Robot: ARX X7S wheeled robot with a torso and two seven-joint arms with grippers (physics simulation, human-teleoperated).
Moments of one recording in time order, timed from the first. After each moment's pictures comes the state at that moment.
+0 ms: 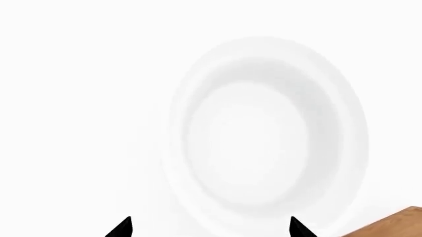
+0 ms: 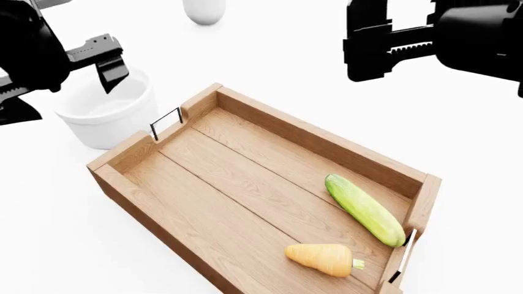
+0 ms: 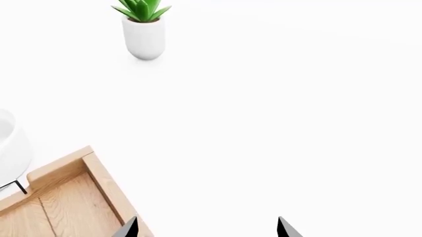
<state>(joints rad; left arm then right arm) -2.04 -0.62 1.69 -0.73 -2.82 -0.74 -1.38 2.07 0.82 -1.19 -0.14 2.39 0.86 1.18</state>
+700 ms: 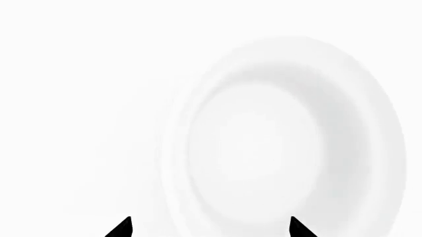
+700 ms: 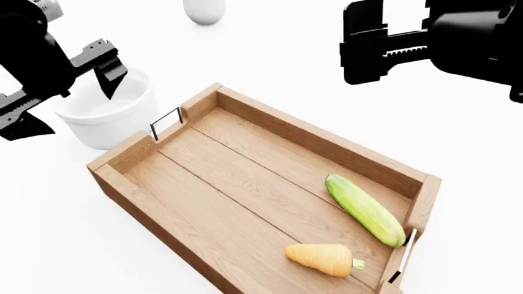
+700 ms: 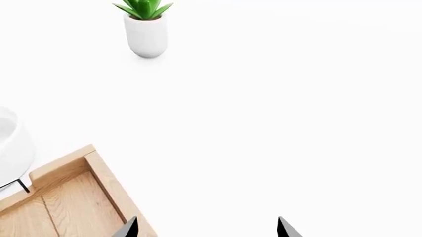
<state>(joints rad) -1.95 -0.57 1.67 -0.93 -2.89 -0.66 -1.37 2.05 0.82 -1.18 -0.14 2.38 0.85 1.17</state>
